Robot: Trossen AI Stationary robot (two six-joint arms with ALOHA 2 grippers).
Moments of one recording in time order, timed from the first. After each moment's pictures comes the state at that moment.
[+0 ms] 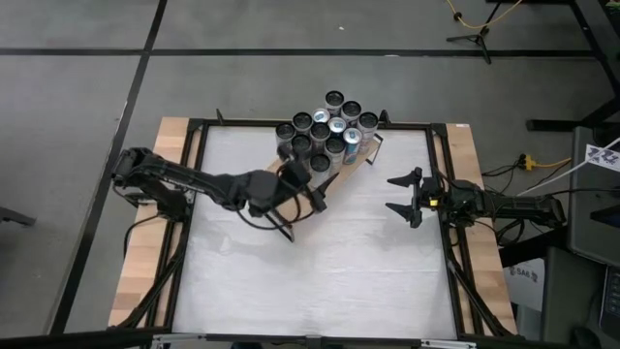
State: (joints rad) left arm -0.19 1.57 1.26 0.34 -0.84 0.21; right arm -0.02 0.08 0.01 0.04 0.11 0.16
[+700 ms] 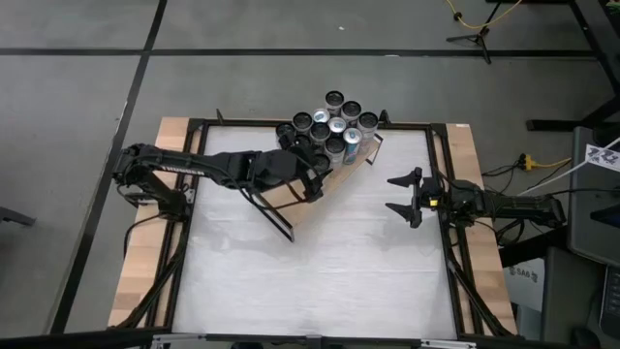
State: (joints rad) left arm -0.05 1.57 1.43 -0.26 -0.61 -0.03; right arm -0.02 0.08 0.01 0.04 0.11 0.16
